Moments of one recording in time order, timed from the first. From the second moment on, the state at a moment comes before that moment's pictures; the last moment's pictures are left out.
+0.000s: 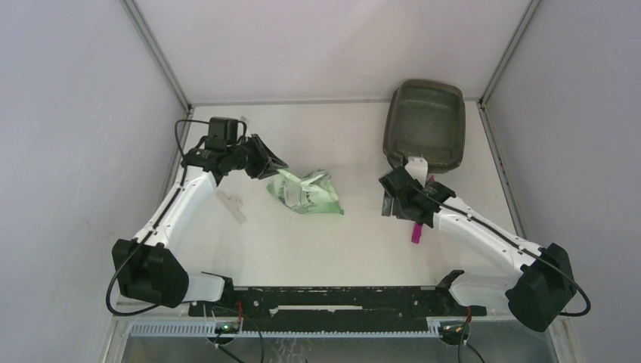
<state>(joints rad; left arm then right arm) -0.21 1.34 1.17 -0.63 0.43 -0.84 0.69 1.19 0.99 -0.86 0.47 0.69</state>
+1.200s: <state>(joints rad) -0.20 1.26 1.24 -0.69 0.50 -0.78 0.30 1.44 0.74 -0.61 0.27 0.64</state>
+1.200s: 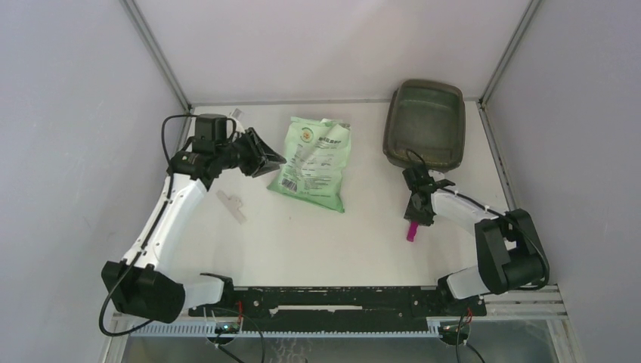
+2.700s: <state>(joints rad) -0.53 0.63 0.96 -0.65 0.85 -0.52 1.05 1.07 1.04 -0.60 -1.01 0.73</state>
